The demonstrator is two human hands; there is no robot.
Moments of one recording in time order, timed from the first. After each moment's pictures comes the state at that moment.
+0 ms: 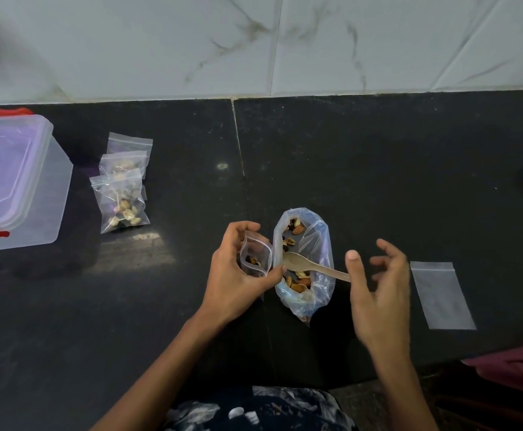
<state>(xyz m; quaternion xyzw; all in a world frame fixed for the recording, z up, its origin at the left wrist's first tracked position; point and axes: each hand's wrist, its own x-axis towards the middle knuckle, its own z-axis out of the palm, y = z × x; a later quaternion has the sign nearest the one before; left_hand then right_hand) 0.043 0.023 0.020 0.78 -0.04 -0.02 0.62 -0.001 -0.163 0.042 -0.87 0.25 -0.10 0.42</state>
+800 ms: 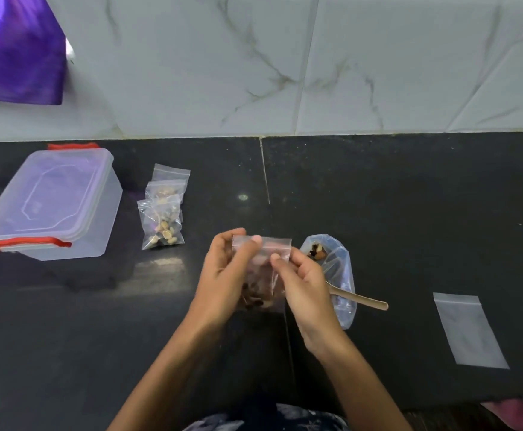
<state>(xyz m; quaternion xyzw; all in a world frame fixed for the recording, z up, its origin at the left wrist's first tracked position) 0.033 0.051 0.083 0.65 0.13 -0.04 0.75 0.031 -0.064 0.073 -0.64 0.11 0.13 0.75</state>
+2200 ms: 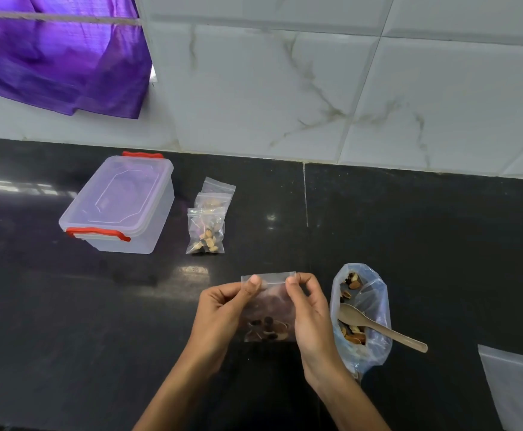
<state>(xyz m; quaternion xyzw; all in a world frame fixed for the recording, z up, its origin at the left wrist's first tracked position) 0.004 0.093 0.058 0.60 0.17 -0.01 0.78 0.024 -0.031 0.048 -0.63 0.10 0.14 0.76</state>
